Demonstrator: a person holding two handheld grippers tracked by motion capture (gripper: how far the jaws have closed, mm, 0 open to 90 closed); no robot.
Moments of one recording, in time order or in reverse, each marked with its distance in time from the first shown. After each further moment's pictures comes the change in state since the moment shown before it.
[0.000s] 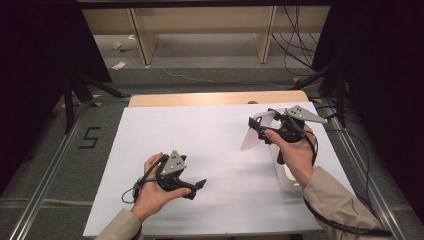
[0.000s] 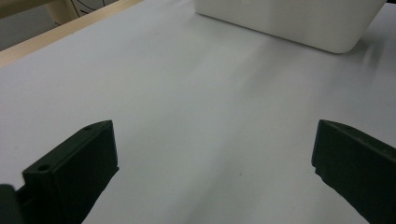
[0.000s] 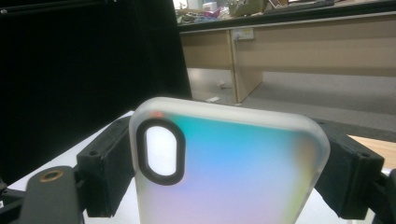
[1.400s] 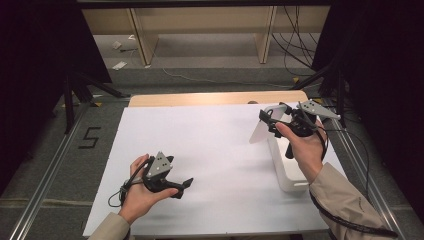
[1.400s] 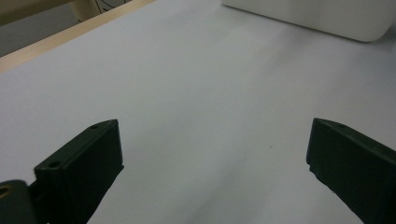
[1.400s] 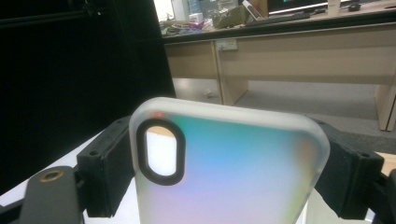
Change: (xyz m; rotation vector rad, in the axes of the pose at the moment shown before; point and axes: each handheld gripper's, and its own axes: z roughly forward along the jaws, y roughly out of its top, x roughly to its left) left arm 0.017 -0.017 -0.021 0.002 0.060 -0.012; right arm -0.022 0.012 -0.011 -0.038 -0.057 0.007
